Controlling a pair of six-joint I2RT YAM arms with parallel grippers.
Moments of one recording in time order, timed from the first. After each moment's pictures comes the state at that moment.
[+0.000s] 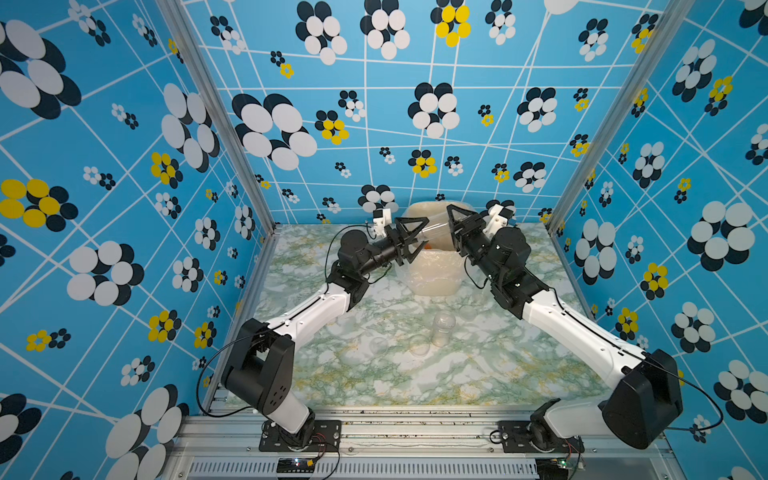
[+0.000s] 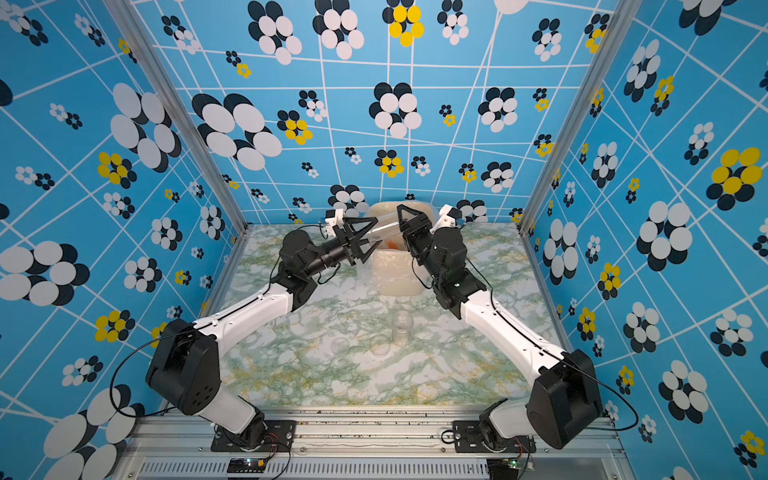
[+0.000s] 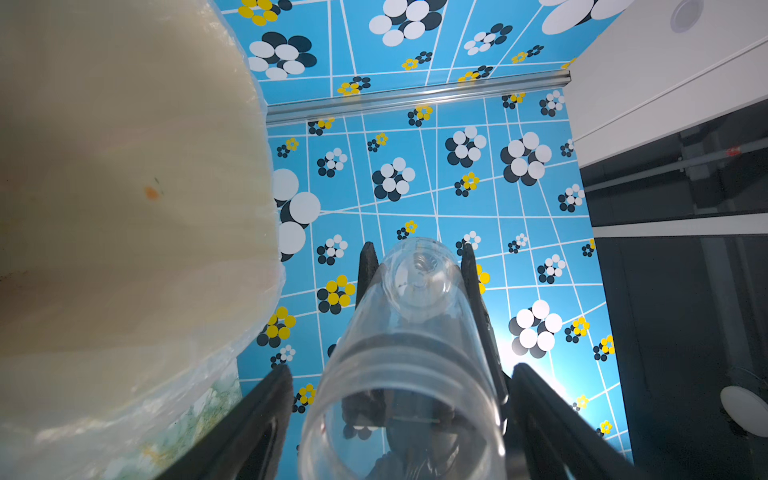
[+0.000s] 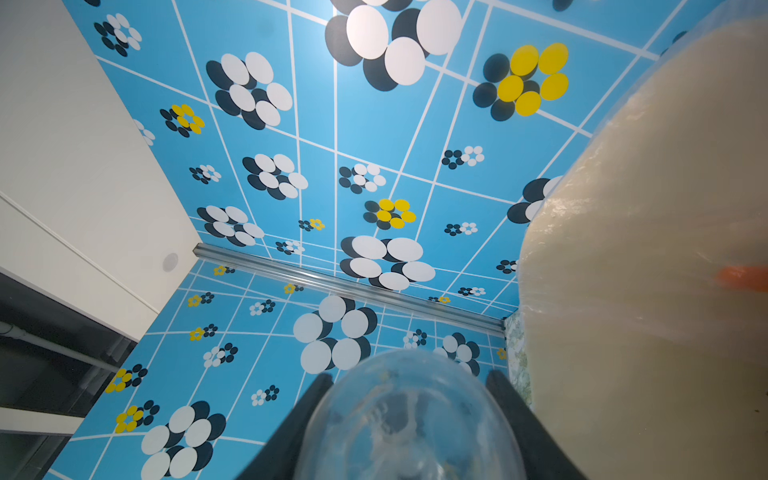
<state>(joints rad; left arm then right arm) -0.49 1.59 1.14 0.68 0.59 -1.58 0.53 1.41 1.15 0.34 0.07 1.30</state>
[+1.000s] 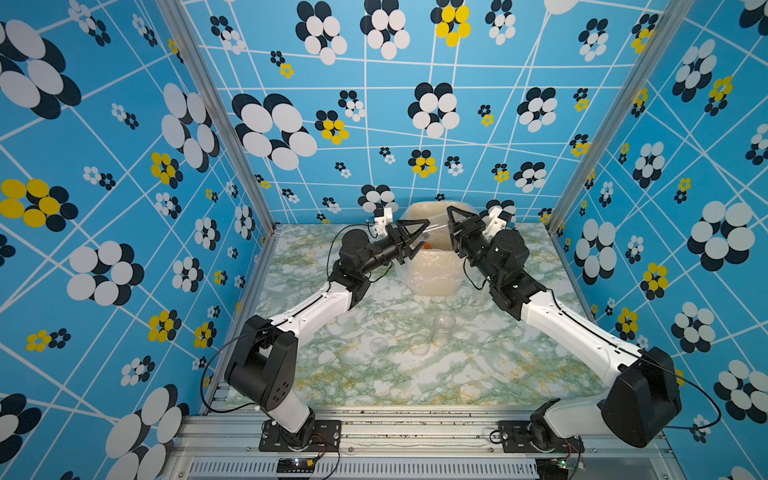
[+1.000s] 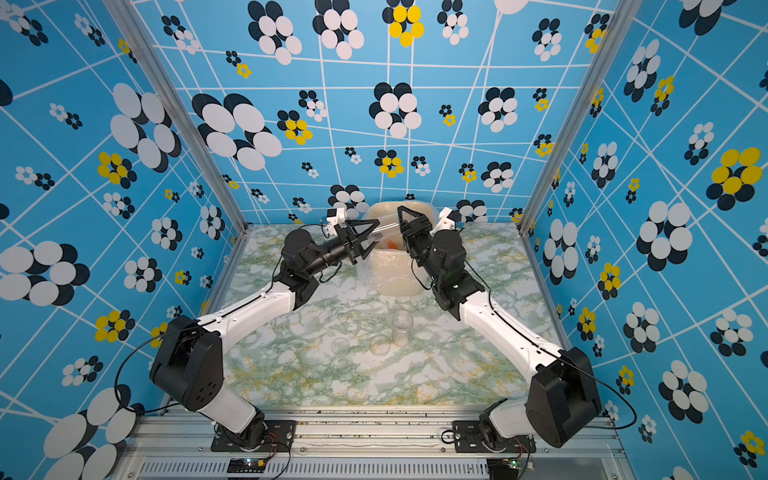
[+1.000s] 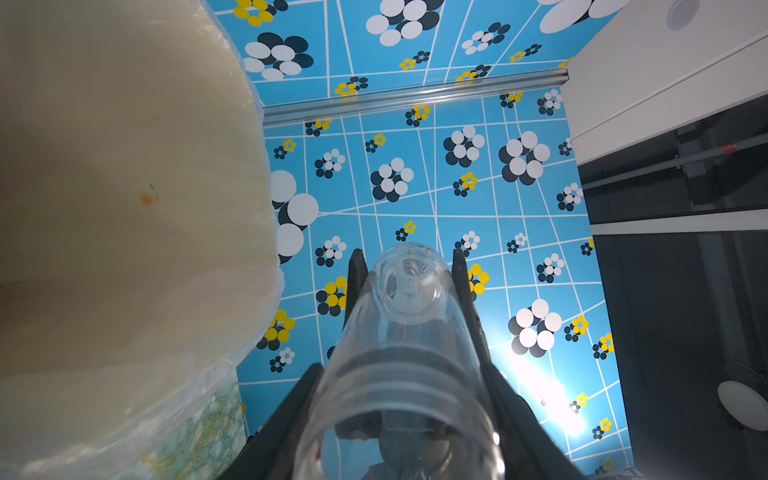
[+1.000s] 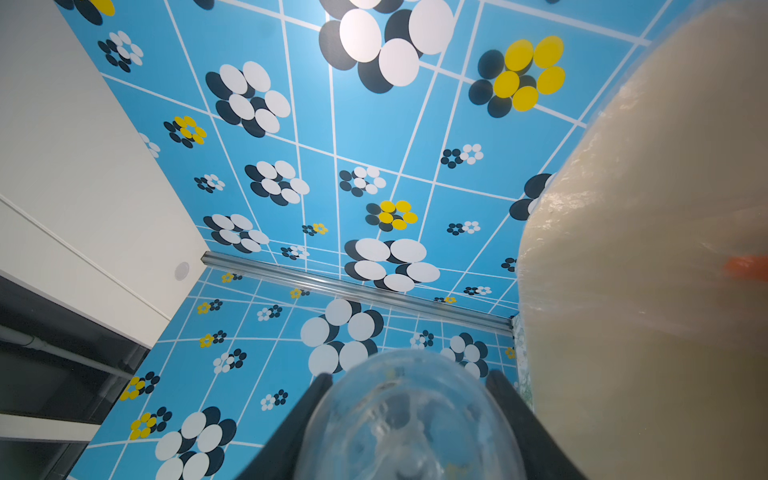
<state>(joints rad) -0.49 1.61 1.15 0.71 0.59 -1.58 0.53 1.41 1.12 0.39 0.07 1.34</state>
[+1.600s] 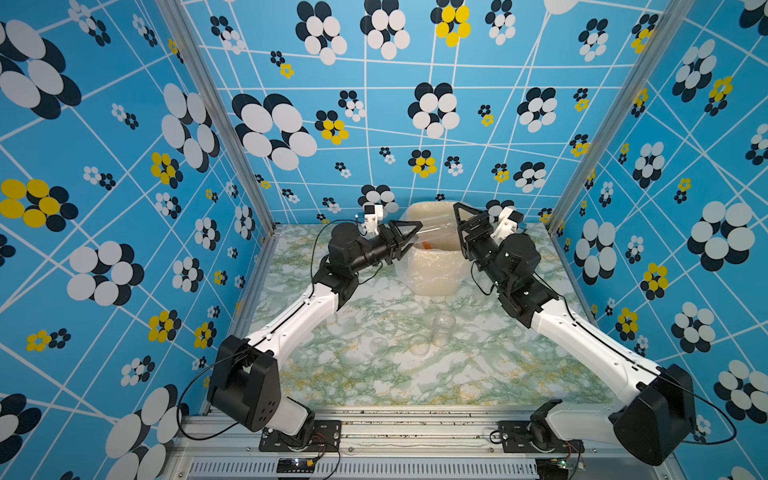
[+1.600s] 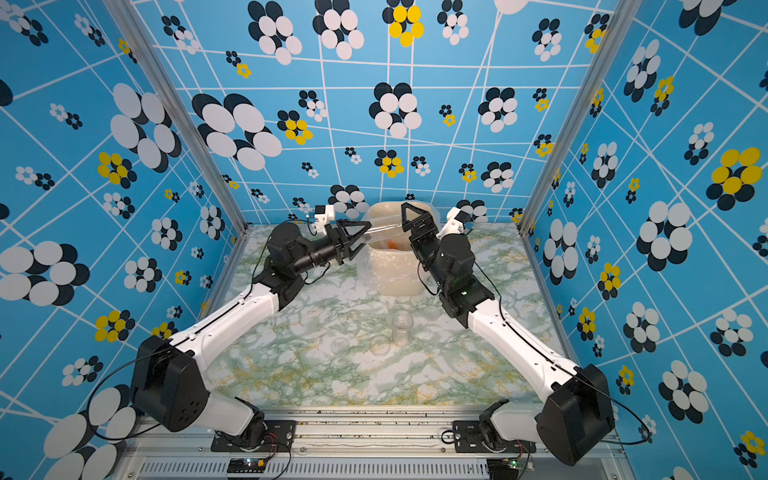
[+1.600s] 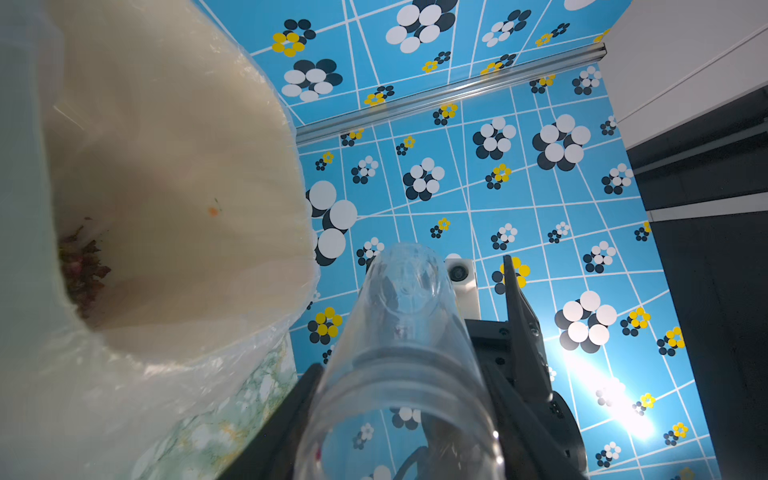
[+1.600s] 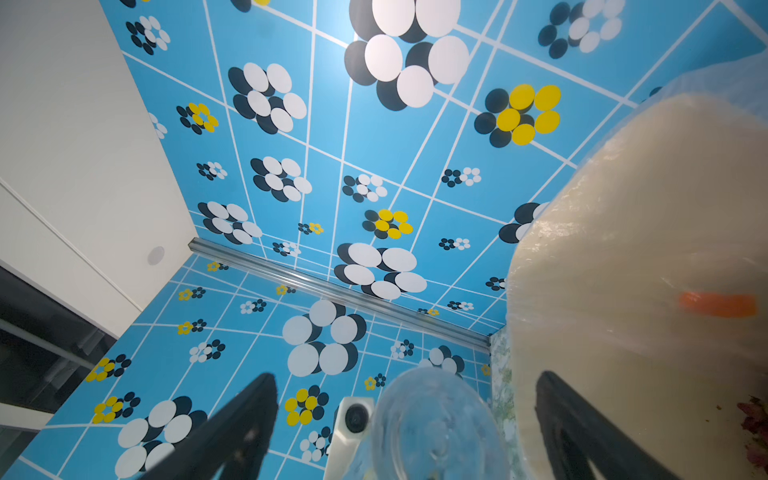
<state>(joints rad) -0.44 1.44 1.18 0.33 0.61 -1.31 0.53 1.29 1.09 0.31 0.13 1.17</state>
